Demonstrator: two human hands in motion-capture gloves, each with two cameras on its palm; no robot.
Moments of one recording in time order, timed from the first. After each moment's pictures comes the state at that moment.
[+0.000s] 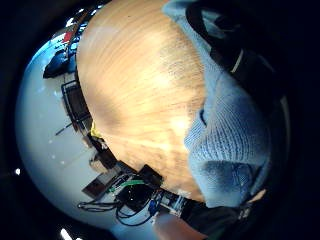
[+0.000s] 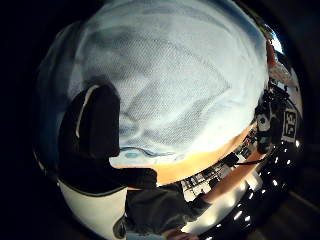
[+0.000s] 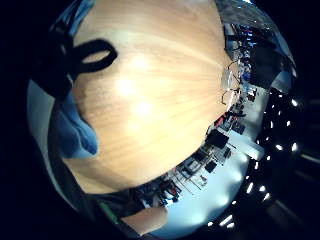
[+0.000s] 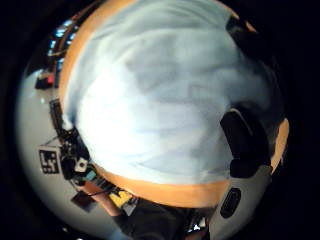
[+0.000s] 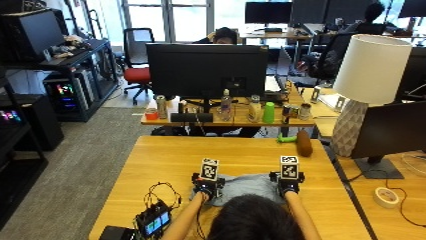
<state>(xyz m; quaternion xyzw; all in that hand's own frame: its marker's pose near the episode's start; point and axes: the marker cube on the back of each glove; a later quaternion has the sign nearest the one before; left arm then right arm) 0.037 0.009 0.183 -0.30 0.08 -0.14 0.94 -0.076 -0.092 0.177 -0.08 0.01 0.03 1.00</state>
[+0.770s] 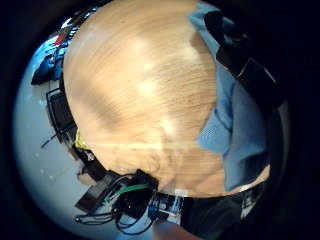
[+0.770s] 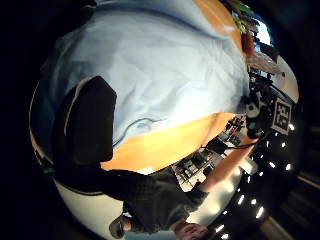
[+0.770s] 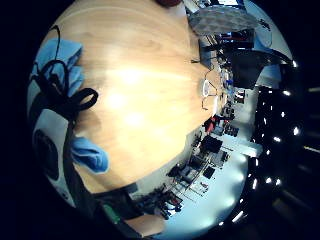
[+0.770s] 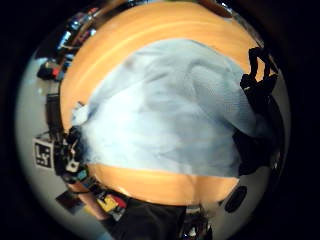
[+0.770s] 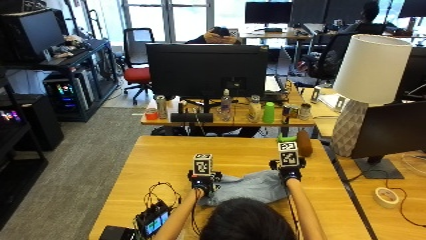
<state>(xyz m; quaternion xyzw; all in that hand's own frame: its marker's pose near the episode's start) 0.004 0.011 0.143 -0.22 0.13 -0.12 0.96 -0.099 -0.093 0.089 -0.02 0.03 0.00 1.00</state>
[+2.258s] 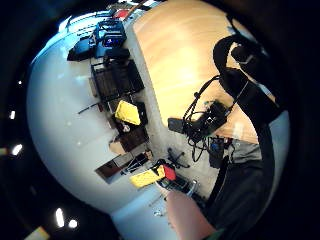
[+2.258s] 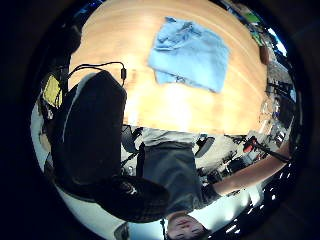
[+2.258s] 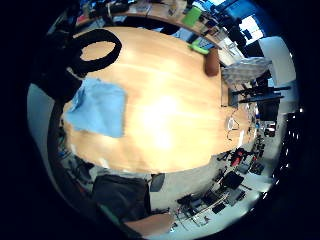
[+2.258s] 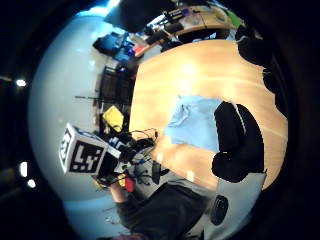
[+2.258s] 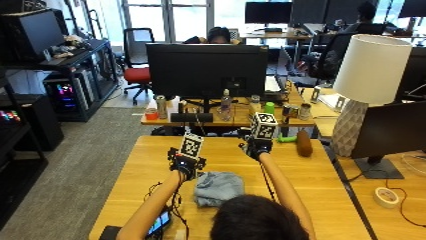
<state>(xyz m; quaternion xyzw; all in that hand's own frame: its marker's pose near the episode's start) -0.078 0.059 0.052 -0.27 -0.03 -0.15 0.95 -0.237 -0.120 -0.026 0.08 -0.14 -0.14 0.98</state>
